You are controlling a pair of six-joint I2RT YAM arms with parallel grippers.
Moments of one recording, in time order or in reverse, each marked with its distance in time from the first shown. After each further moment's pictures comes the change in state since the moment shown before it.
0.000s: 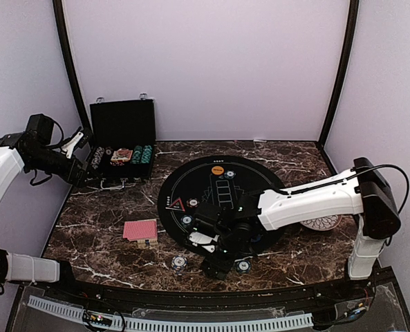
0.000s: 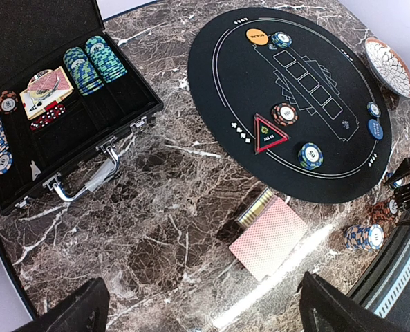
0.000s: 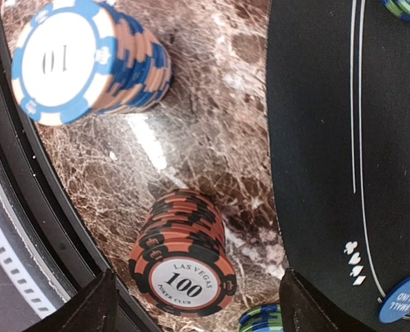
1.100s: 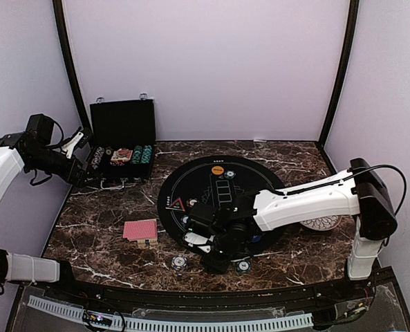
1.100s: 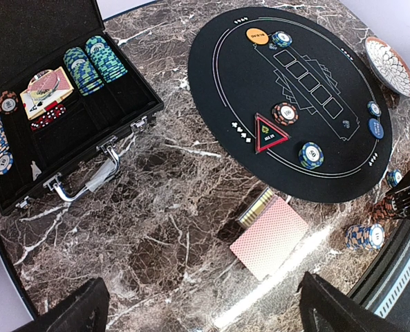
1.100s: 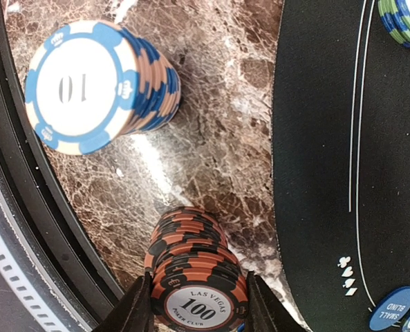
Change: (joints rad) left arm 0.000 0.000 0.000 0.000 -0.002 0.003; right arm 0.014 0.029 0.047 -0.012 0.026 -0.018
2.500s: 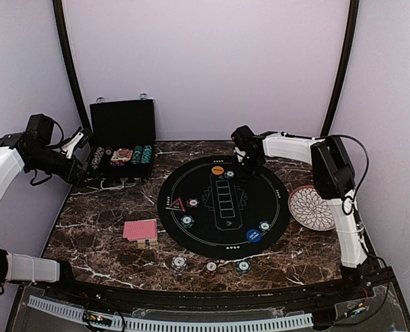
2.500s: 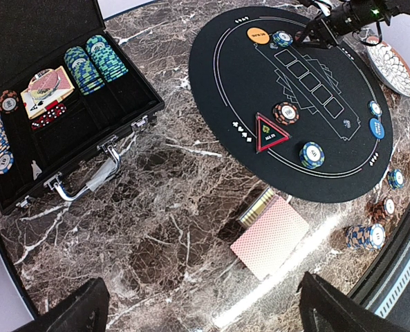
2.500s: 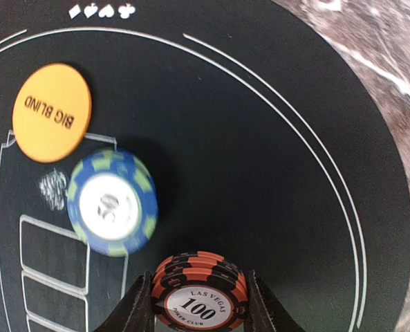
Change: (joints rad) left arm 0.000 0.001 0.000 0.000 -0.003 0.000; right arm -0.732 0.427 0.534 0.070 0.170 0.102
